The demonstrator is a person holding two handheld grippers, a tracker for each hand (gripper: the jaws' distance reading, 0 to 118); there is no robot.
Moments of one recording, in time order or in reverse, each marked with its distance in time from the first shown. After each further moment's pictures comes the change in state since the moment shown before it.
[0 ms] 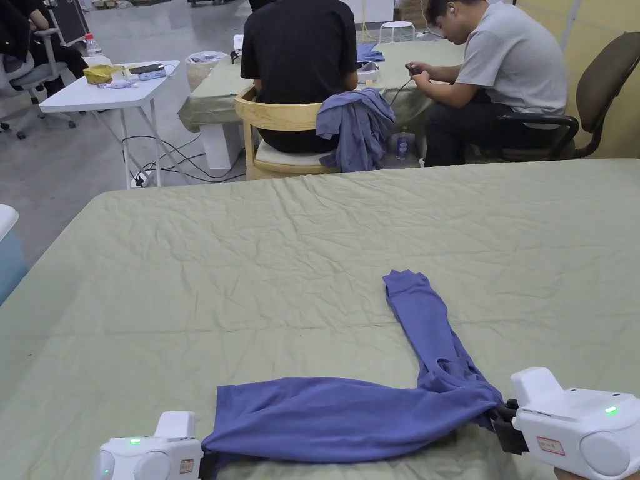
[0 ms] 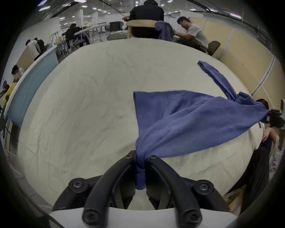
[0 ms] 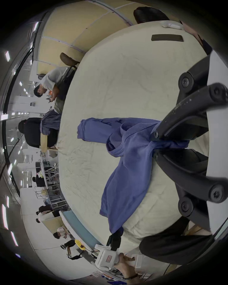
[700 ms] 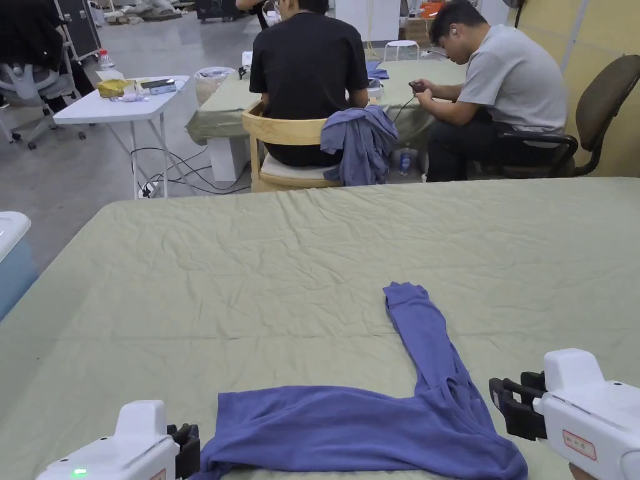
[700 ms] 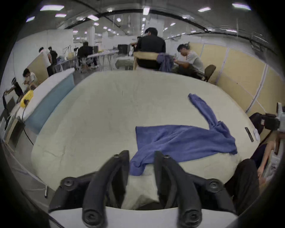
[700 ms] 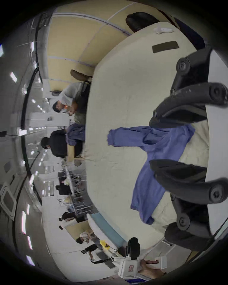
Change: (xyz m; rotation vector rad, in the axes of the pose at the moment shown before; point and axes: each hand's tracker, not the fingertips) left arm 0.036 -0.014 0.153 0.333 0.028 0.010; right arm -0.024 0.018 0.110 0.272 -0.074 -0.106
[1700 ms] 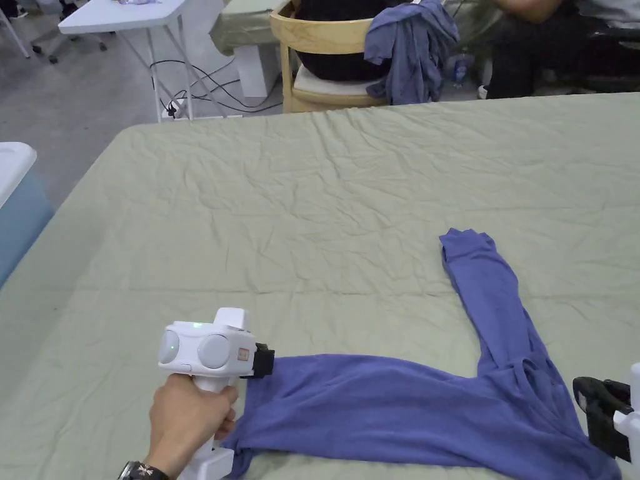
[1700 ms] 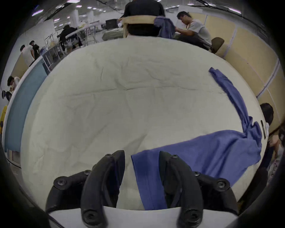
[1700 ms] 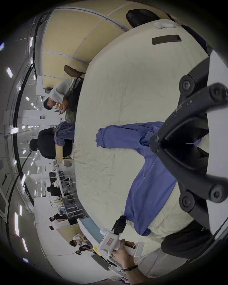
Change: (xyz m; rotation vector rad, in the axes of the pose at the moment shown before) left arm -0.028 0.059 -0.275 -0.387 -0.012 -0.024; right arm 0.005 -0.011 -0.102 -0.143 0.001 0.005
